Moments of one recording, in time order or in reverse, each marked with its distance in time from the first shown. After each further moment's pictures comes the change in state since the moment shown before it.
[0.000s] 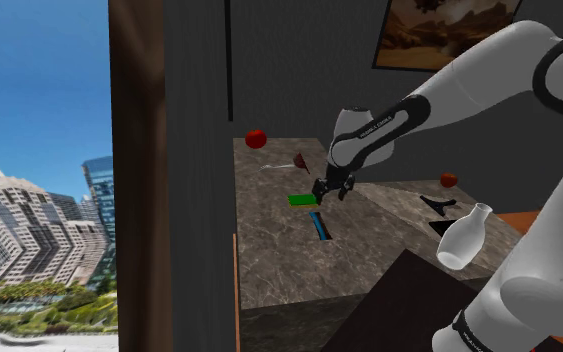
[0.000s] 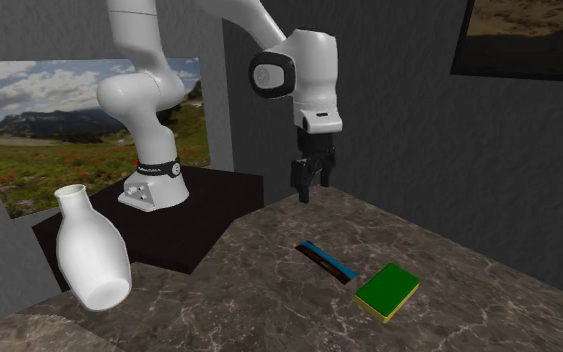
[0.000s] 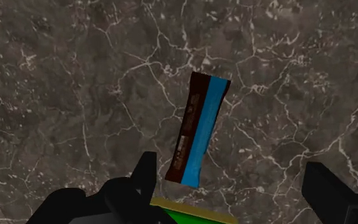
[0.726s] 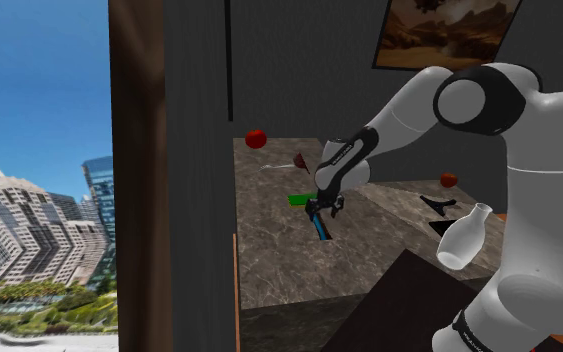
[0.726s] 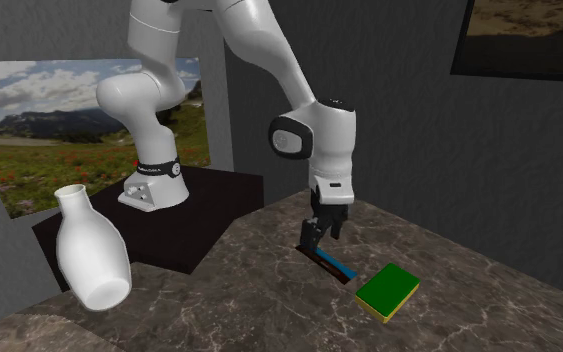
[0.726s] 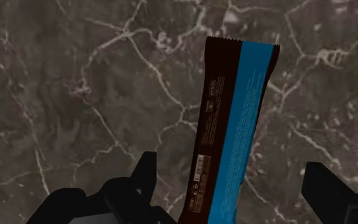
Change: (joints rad) arm -0.036 0.386 -0.006 0.184 0.059 0.146 0.019
